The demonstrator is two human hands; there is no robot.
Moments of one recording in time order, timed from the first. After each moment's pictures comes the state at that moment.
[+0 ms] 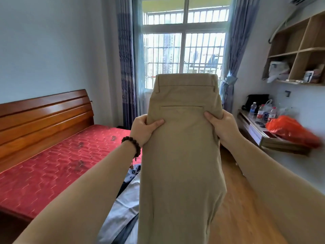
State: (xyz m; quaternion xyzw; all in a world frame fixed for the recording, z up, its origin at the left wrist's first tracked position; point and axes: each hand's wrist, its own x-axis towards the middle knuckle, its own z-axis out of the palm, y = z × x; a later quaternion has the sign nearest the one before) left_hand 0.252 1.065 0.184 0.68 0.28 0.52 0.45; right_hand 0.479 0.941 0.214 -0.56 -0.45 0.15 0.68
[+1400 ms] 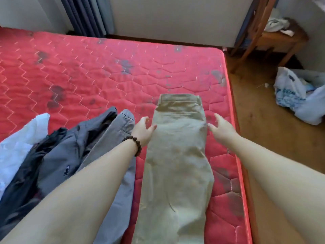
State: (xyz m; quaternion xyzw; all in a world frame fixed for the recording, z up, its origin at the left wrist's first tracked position) left_hand 0.587 1.625 -0.428 0.72 0.51 0.13 0.45; right_hand 0.818 1.488 -0.404 -0.87 -0.34 0.26 0.22
